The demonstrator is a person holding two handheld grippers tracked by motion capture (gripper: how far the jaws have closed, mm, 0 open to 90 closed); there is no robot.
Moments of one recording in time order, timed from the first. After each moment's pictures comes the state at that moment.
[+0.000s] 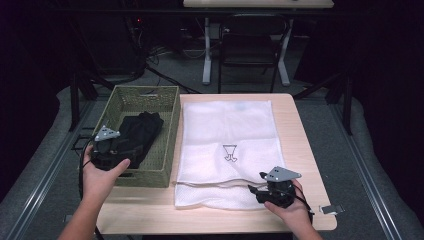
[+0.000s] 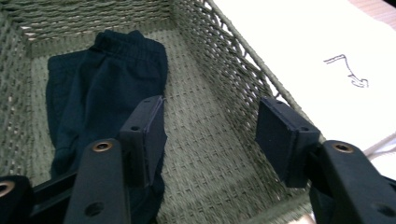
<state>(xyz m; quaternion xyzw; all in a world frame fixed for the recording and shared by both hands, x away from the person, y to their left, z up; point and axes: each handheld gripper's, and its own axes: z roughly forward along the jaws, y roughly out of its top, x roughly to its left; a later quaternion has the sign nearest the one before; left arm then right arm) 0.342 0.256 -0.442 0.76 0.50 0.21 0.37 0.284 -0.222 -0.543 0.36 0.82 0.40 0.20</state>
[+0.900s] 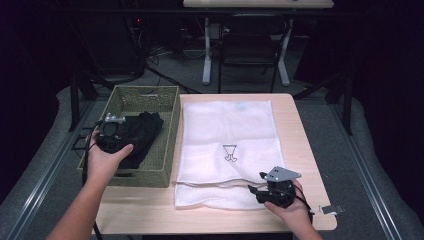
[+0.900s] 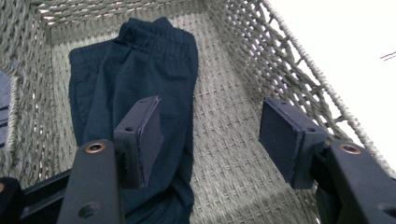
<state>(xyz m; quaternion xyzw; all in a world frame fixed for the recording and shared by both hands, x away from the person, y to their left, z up) 0.389 0.257 -0.443 0.77 0.53 0.20 0.31 0.284 -0.223 -0.544 0.36 0.82 0.40 0.20</state>
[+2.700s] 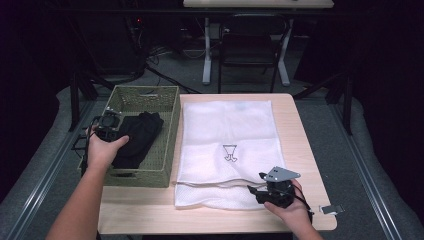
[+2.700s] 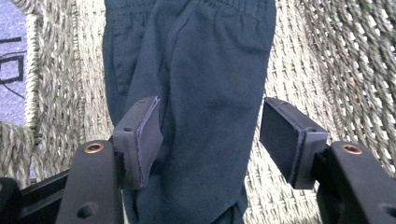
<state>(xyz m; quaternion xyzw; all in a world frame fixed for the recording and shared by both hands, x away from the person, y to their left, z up) 0.443 0.289 -0.474 0.75 0.61 0.14 0.23 0.285 -0.222 -0.544 0.35 0.82 0.40 0.20</state>
